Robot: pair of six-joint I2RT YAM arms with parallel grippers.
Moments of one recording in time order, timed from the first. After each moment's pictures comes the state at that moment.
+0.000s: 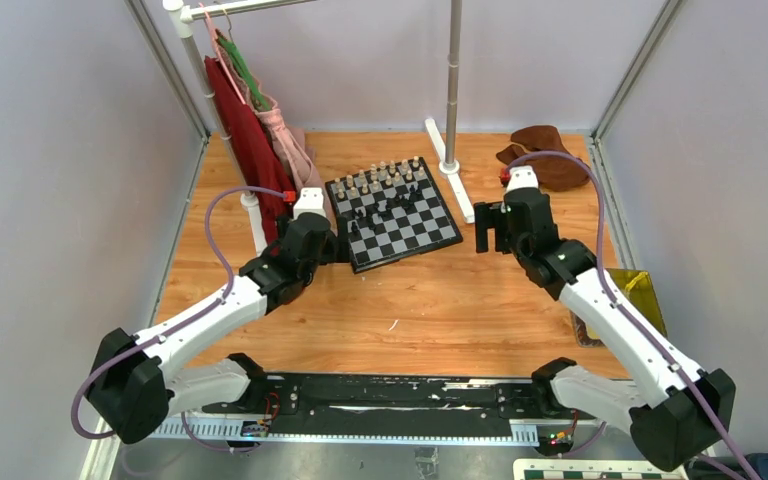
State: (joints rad) left arm -0.66 1.12 0.72 -0.18 -0.51 -0.39; right arm 0.45 1.05 0.93 -0.51 0.32 0.14
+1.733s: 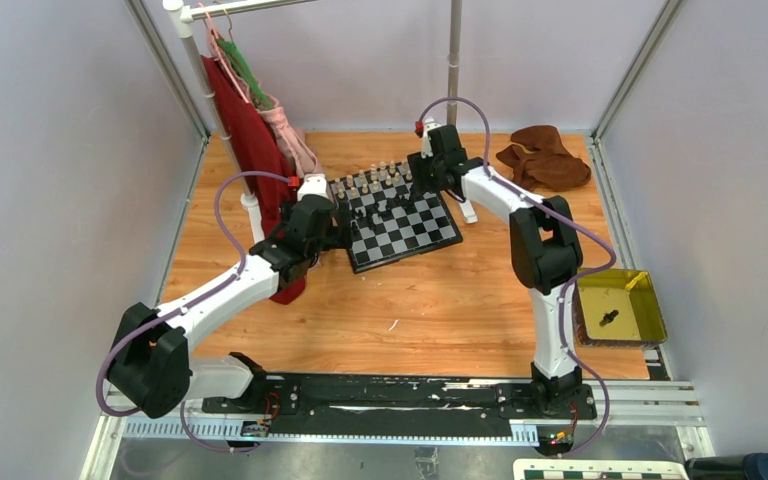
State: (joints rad) left arm -0.57 1.27 0.81 -0.15 -0.45 -0.37; right arm 0.42 2.13 1.69 -0.28 -0.03 0.04
